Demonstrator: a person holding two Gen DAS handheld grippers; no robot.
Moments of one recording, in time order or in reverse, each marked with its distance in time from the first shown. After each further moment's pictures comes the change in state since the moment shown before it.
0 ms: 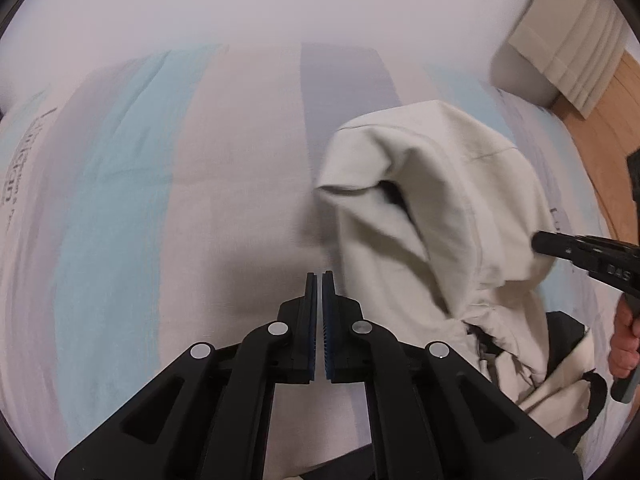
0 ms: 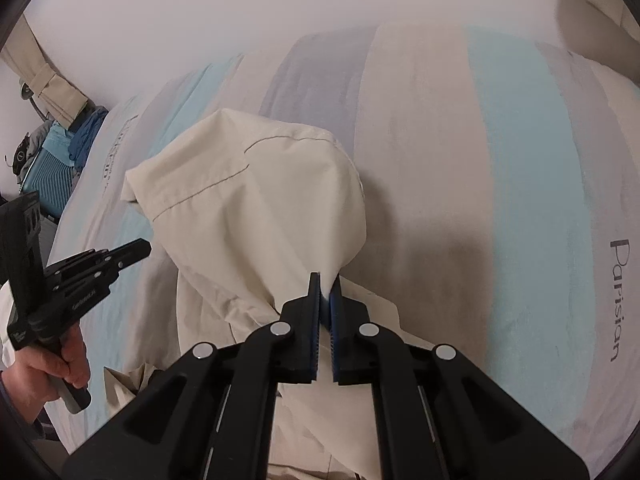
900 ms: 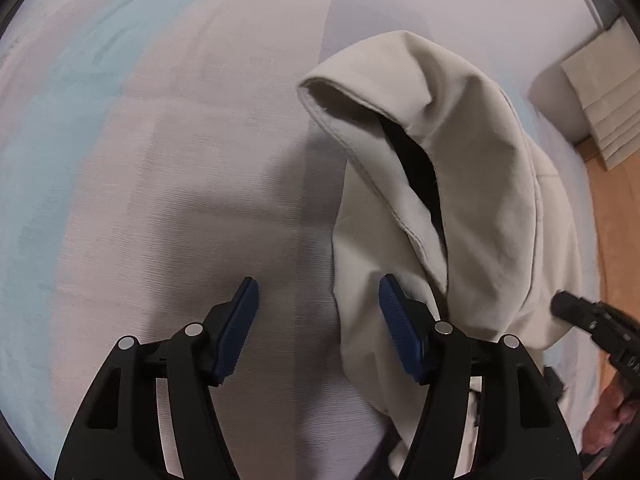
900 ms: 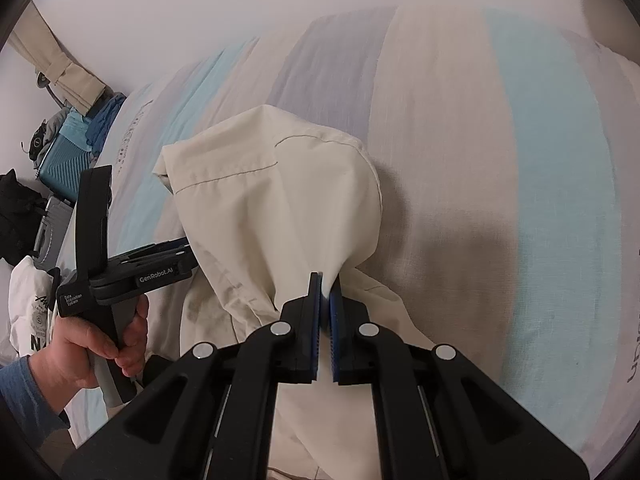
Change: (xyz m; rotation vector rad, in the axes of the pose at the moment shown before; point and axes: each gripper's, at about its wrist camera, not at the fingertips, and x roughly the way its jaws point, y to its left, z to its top) left arm 0.087 -0.022 0.009 -0.238 0.104 -0.076; right arm 0.020 -0.021 -0.001 -0.037 0.045 0.095
